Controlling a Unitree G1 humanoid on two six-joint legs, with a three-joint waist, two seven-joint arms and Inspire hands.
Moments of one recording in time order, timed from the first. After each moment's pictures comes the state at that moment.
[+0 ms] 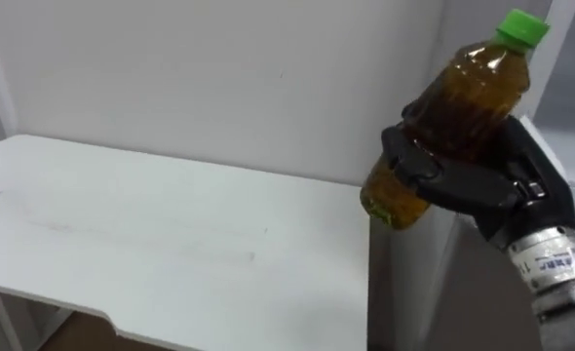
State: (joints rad) left arm 0.37 0.26 0.12 1.00 0.05 0.04 -0.09; right arm -0.32 -0.56 -0.01 -0.29 0.54 0.00 -0.08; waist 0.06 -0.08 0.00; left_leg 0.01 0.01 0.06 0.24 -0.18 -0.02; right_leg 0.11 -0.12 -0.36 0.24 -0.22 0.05
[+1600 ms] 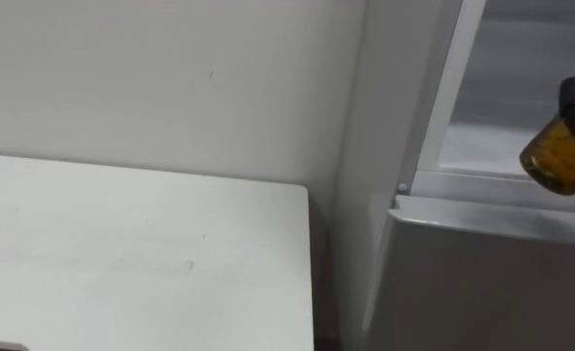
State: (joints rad) left arm 0.38 0.26 0.25 0.97 0.08 0.05 -0.10; right arm -0.38 -0.67 -0.31 0.01 0.55 0.07 -0.22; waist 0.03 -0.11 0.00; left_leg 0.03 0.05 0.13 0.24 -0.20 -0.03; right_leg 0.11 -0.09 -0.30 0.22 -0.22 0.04
